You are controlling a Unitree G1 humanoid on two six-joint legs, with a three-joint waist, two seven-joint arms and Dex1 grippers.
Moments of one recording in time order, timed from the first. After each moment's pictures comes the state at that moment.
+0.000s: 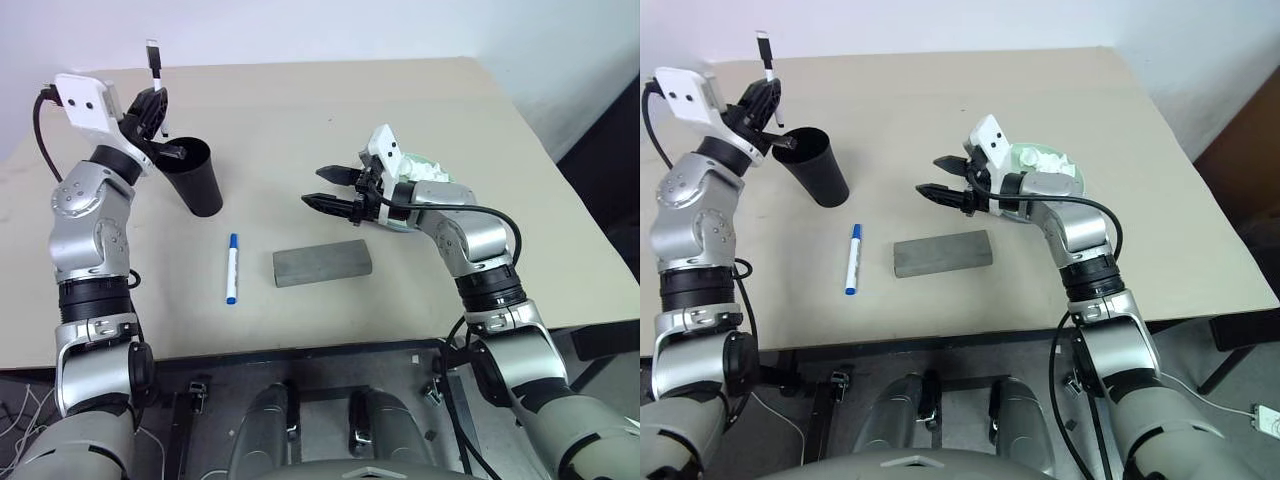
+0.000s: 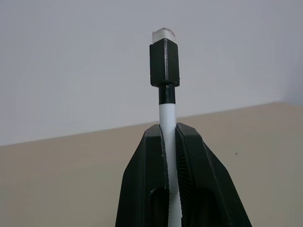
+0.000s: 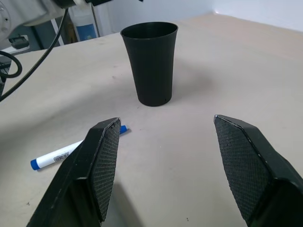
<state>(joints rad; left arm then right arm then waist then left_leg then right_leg) -0.75 0.52 0.30 0.33 -0.35 0.15 -0.46 -0.84 -0.30 0.11 0.24 0.33 0.47 0.92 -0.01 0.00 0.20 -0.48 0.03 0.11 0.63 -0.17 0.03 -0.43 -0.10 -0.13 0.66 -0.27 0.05</state>
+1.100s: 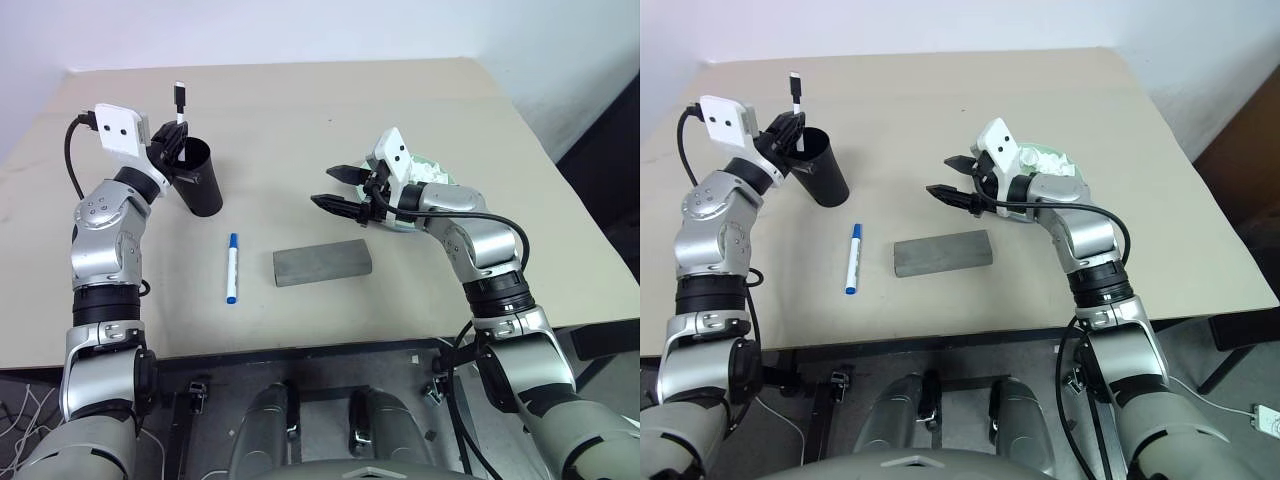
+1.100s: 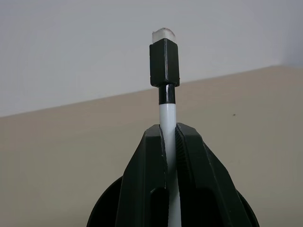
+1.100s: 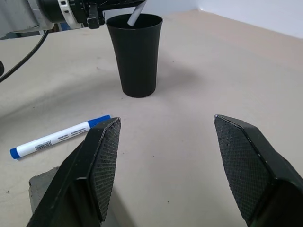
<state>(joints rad) -0.72 0.51 0.26 0.40 -0.29 0.14 -0.47 -0.81 -0.33 0.11 0.20 0.30 0.45 0.88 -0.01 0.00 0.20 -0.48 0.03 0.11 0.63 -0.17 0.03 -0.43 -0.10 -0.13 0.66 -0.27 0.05</state>
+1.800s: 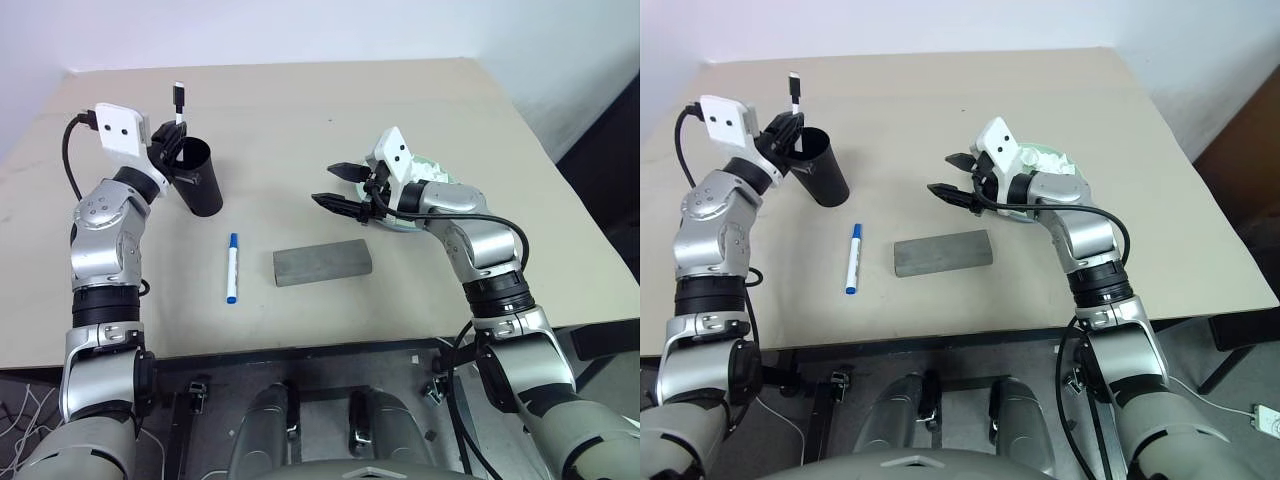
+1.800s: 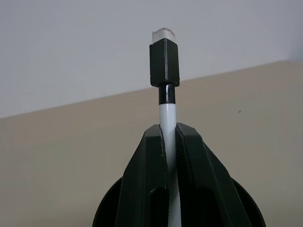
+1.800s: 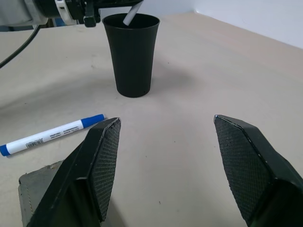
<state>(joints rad) -0.71 0.51 0.26 0.37 -0.27 0.15 -0.45 -0.80 -0.33 0.11 0.20 0.26 0.41 0.88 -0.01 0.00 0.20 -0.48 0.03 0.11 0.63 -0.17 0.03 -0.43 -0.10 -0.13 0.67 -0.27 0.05</state>
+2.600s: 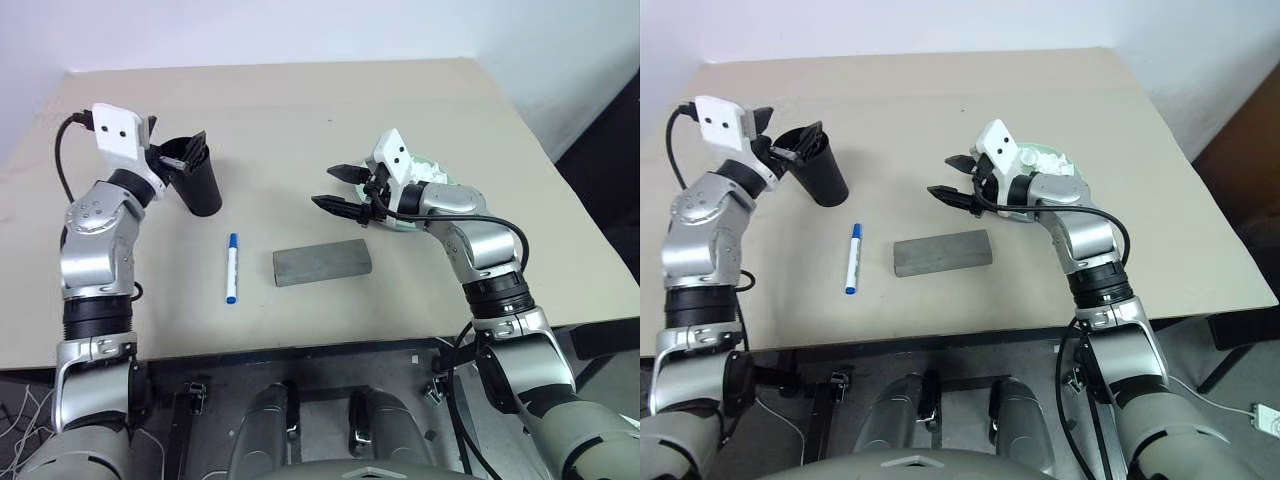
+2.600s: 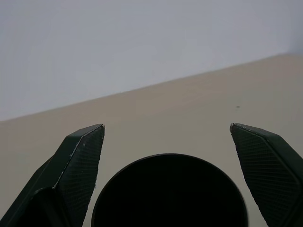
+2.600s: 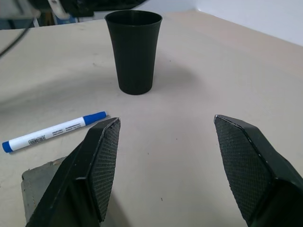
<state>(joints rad) -0.62 0.58 0.25 0.12 -0.27 0.31 -0.43 -0.80 -0.33 0.11 0.20 0.26 0.42 0.90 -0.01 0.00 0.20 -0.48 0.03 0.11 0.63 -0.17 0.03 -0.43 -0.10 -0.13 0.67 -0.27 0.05</state>
